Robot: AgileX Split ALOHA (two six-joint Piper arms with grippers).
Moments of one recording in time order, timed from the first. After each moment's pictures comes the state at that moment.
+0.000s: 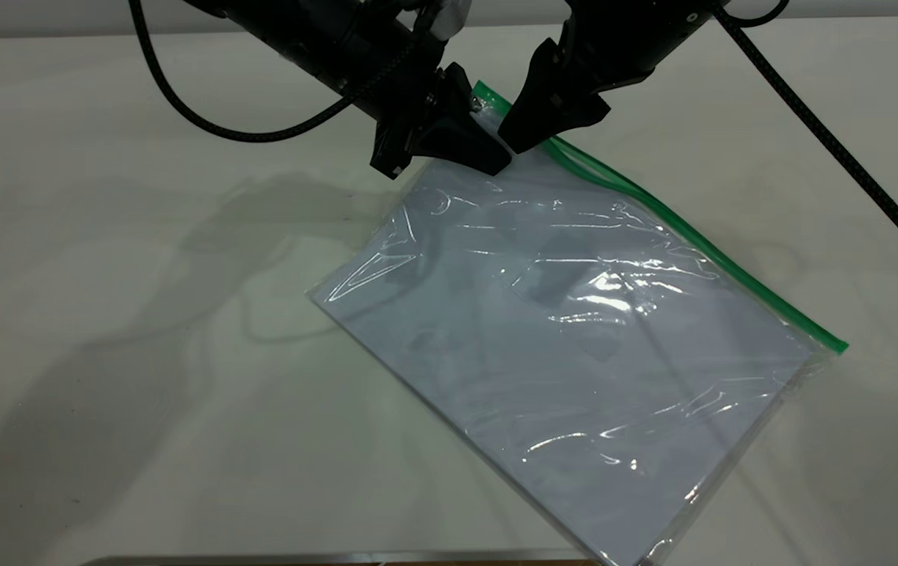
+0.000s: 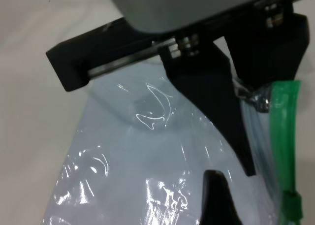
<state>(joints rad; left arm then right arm) -0.35 2.61 -1.83 -1.14 0.88 2.11 0.34 2.21 -1.34 1.02 0.54 -1.50</state>
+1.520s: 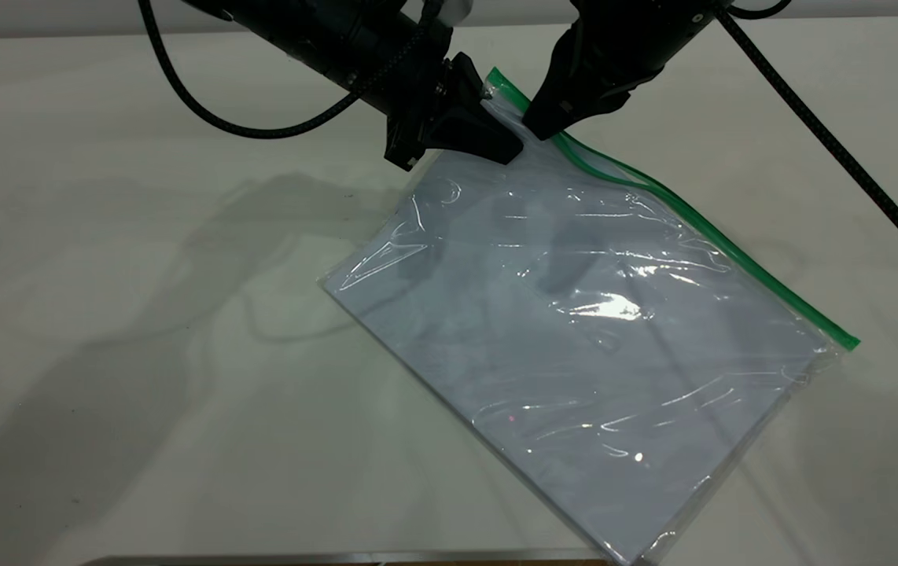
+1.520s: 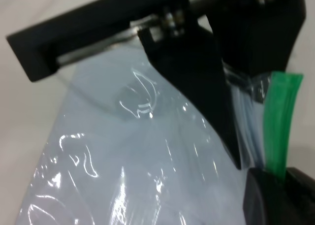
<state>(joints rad) -0.35 2.61 -1.83 -1.21 0.87 2.11 0.34 2.22 -1.35 0.91 0.48 -1.42</state>
